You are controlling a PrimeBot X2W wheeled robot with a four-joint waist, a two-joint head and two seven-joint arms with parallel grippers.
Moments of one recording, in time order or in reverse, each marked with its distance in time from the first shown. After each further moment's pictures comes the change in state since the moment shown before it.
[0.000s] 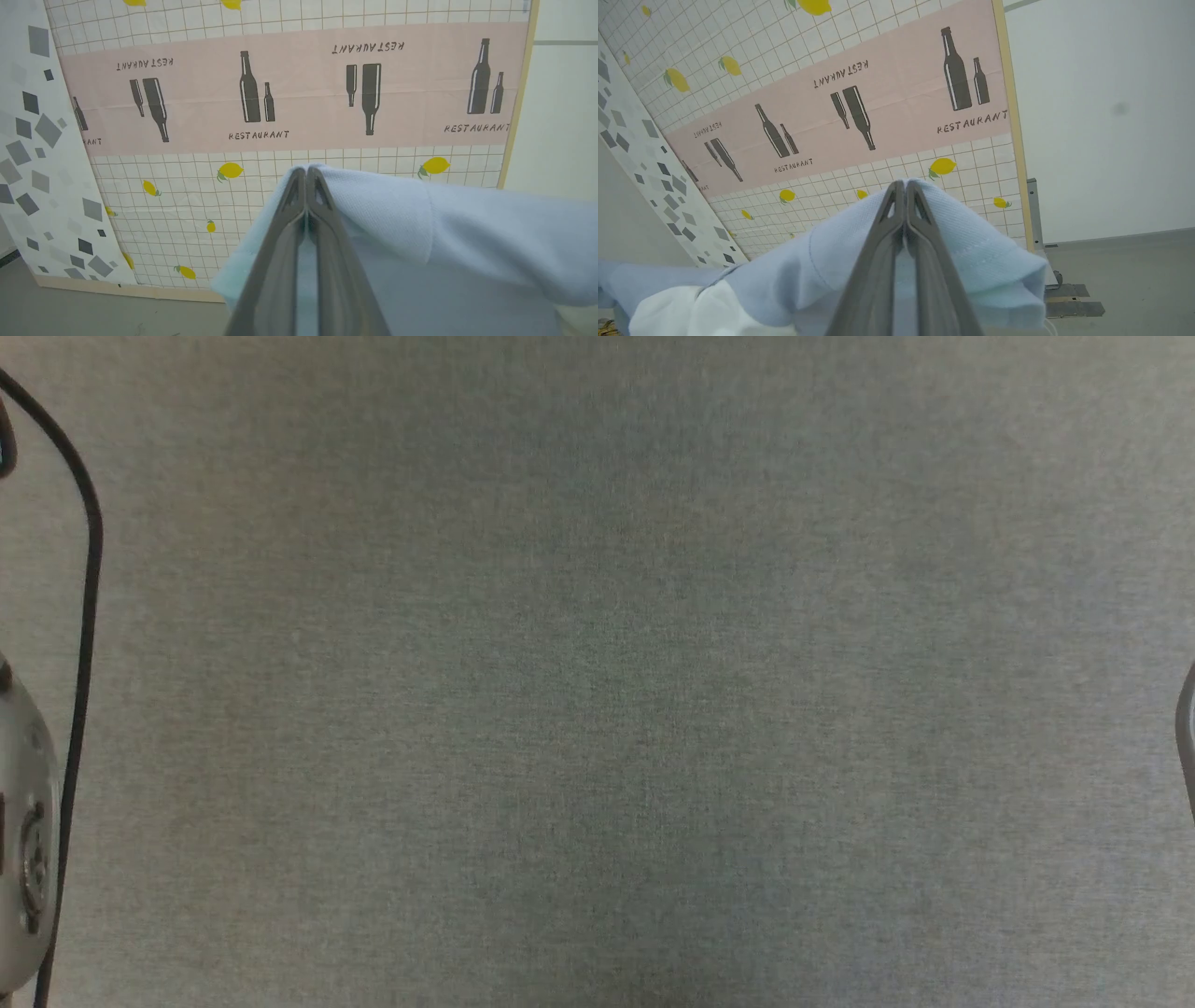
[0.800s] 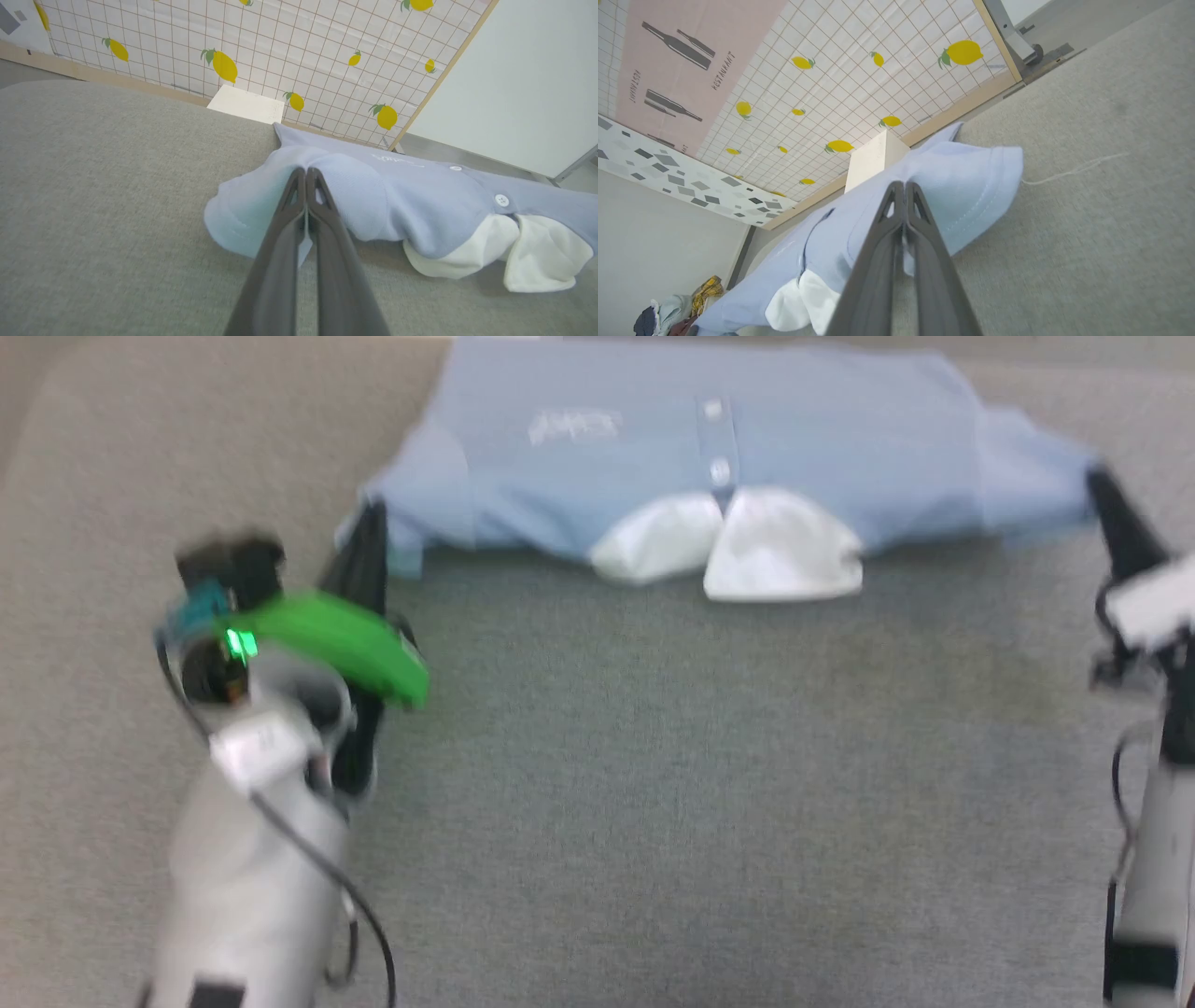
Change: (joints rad) left arm 0.797 -0.195 -0.028 0.122 -0.219 -0.148 -0.364; right arm 0.927 -0.002 -0.041 -0.079 0.409 0.000 -0.137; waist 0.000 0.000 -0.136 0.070
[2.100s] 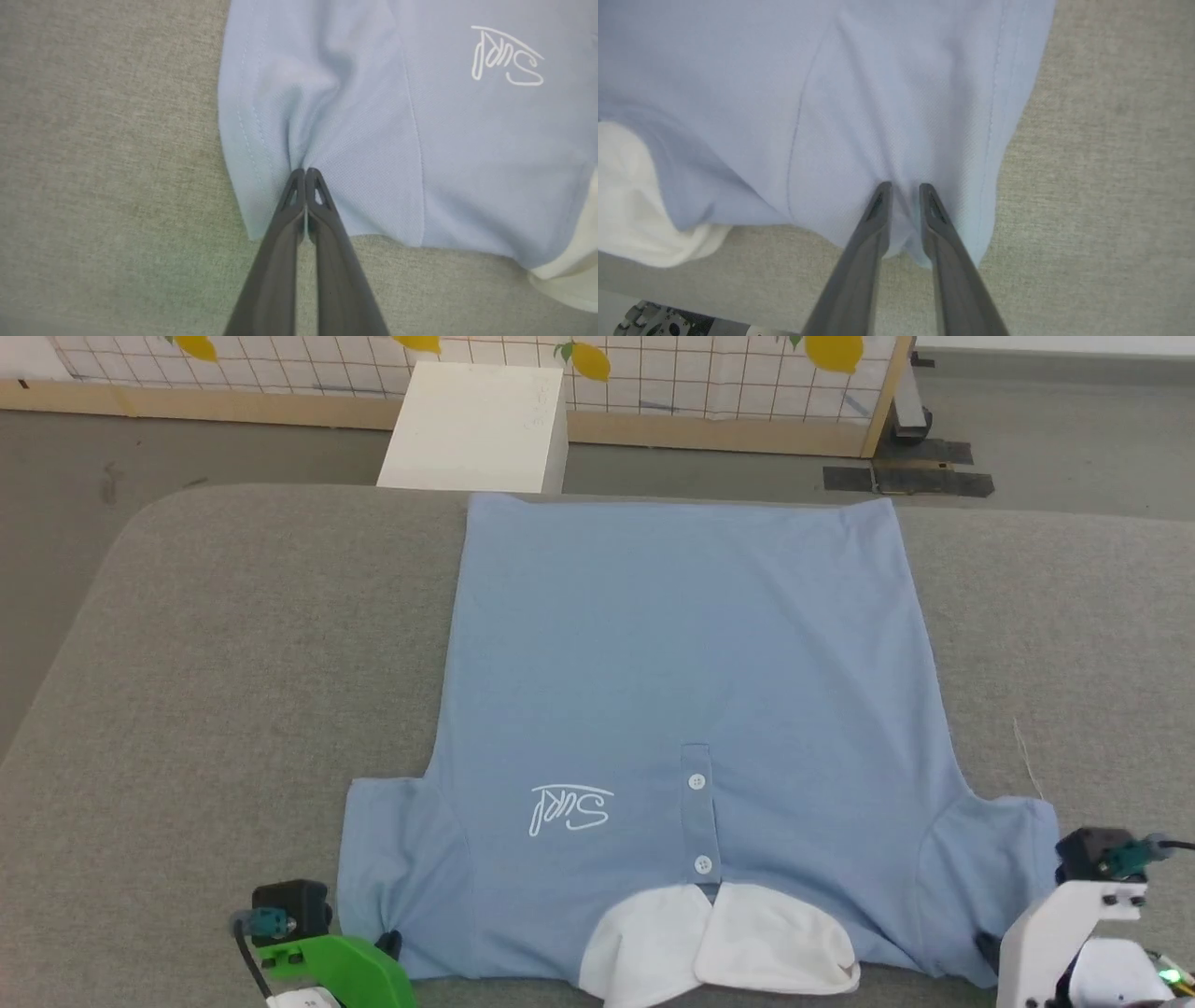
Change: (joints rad) left arm 0.717 0.102 -0.073 -0.466 -0.024 0.309 0.509; right arm 0.662 -0.038 0.226 -0.235 -0.459 0.000 0.392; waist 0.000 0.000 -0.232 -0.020
